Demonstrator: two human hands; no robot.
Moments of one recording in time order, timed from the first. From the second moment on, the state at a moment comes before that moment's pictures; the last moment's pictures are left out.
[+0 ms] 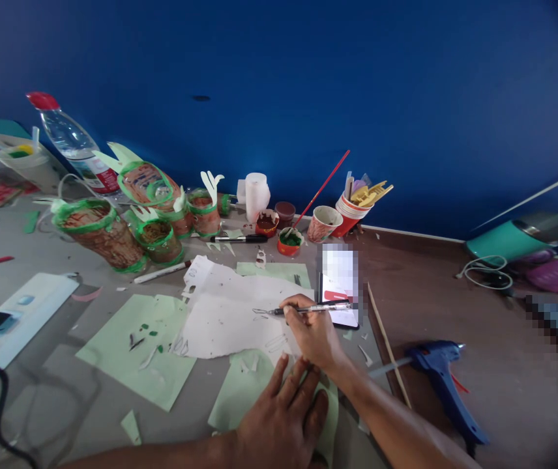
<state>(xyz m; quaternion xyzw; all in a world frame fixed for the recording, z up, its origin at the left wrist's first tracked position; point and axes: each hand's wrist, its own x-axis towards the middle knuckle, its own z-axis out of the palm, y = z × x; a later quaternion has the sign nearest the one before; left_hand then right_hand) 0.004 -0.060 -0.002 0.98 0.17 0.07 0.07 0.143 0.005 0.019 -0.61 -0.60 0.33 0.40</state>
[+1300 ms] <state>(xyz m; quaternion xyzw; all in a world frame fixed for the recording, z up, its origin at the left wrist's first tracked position) 0.004 -0.055 -0.025 0.98 0.14 0.12 -0.07 0.140 0.004 0.022 -0.55 -0.49 0.40 0.54</state>
